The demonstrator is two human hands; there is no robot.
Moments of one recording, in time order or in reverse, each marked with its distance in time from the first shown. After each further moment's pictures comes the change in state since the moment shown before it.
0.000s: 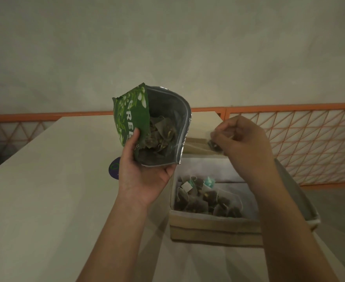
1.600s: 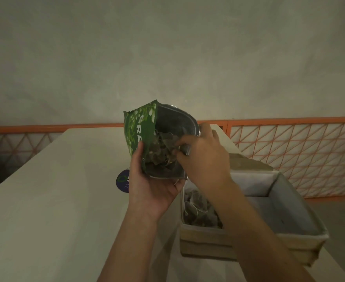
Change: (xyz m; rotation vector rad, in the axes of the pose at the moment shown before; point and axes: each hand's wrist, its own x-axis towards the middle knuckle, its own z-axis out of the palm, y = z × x) left_hand -0.004 0.005 0.005 0.004 -0.005 -0.029; right_hand 0.005 -0.021 0.075 -0.734 -0.047 -0.341
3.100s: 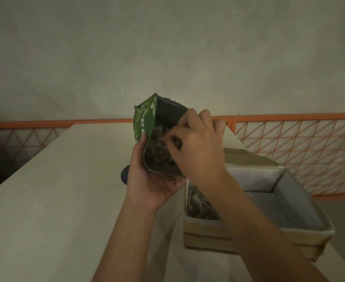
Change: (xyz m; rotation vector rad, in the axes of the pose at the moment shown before) left_hand -0.006 0.014 -0.002 0.022 0.035 -0.069; right_hand 0.001 -0.018 0.002 -0.104 0.300 -0.247
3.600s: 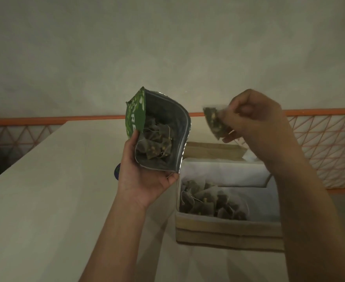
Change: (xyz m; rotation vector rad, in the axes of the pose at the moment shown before) left_hand 0.004 -0.002 -0.005 0.042 -0.042 -0.007; right_hand 0.008 0.072 -0.079 0.991 -0.187 0.519
